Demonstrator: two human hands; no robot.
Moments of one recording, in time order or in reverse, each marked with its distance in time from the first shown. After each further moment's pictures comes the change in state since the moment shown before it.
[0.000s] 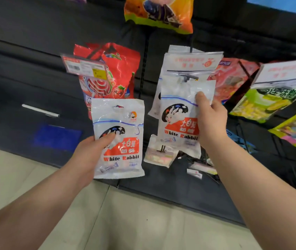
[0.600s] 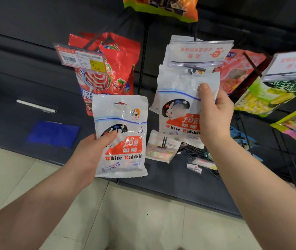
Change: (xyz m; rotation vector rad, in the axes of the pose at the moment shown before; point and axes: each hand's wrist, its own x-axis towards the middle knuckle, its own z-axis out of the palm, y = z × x) left_hand 0.007 -0.008 -0.006 0.041 -0.090 -0.001; right_hand -0.010 0.003 0.005 -0.005 -0.038 -0.200
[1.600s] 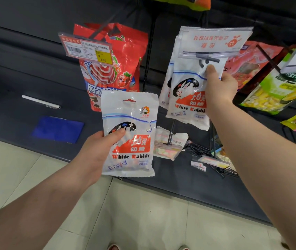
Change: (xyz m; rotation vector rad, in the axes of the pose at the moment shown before) left_hand 0.005 -0.008 0.000 0.012 -0.056 0.026; right_hand 0.060 0.017 0.021 -0.198 0.176 0.196
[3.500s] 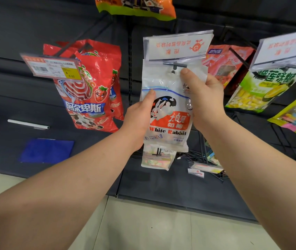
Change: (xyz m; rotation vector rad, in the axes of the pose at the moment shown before) left_hand 0.056 0.056 0.127 0.068 -0.074 0.121; right_hand -0.023 -0.009 -0.027 0.443 -0.283 -0.054
